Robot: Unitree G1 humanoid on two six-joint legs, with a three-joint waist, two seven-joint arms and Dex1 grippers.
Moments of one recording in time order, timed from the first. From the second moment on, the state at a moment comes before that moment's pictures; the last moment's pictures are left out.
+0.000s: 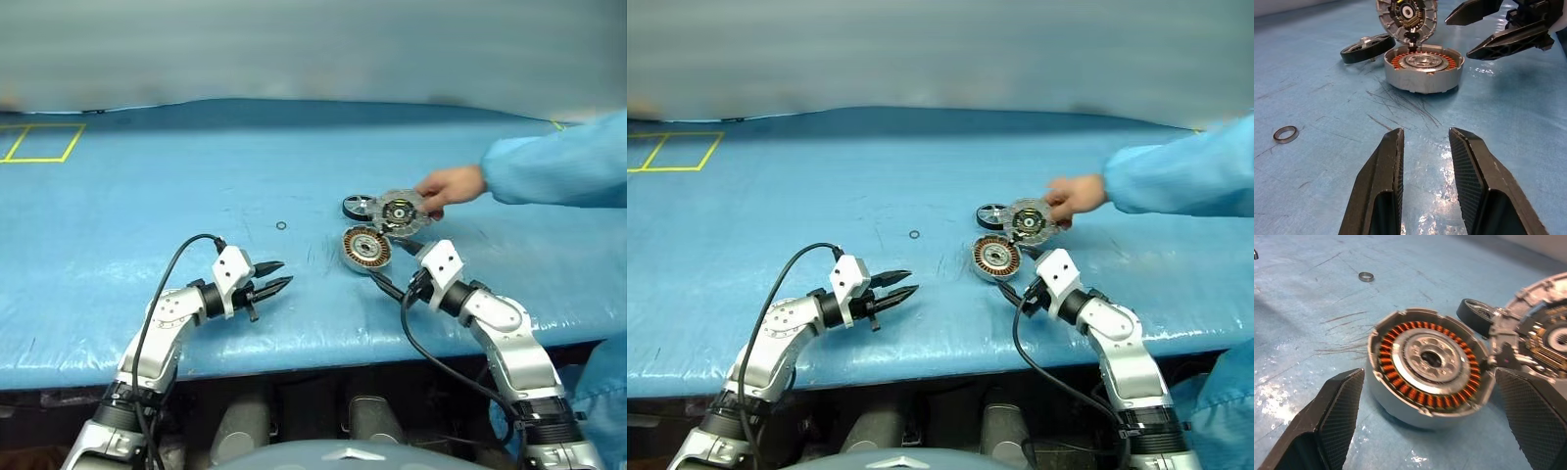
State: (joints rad) left arm -0.10 0.43 -0.15 -0.04 -0.24 0.08 -0.85; right arm -0.02 -0.49 -0.01 -0.10 0.17 0.13 0.68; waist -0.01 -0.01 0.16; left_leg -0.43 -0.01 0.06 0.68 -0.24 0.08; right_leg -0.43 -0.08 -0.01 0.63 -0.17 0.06
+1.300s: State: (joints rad) left arm -0.09 0.34 -0.13 0.00 -0.28 0.01 -0.85; right arm -0.30 -0.89 0.23 -0.05 0.00 0.31 1.05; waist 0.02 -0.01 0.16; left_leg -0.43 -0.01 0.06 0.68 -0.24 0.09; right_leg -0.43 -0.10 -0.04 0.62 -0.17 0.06
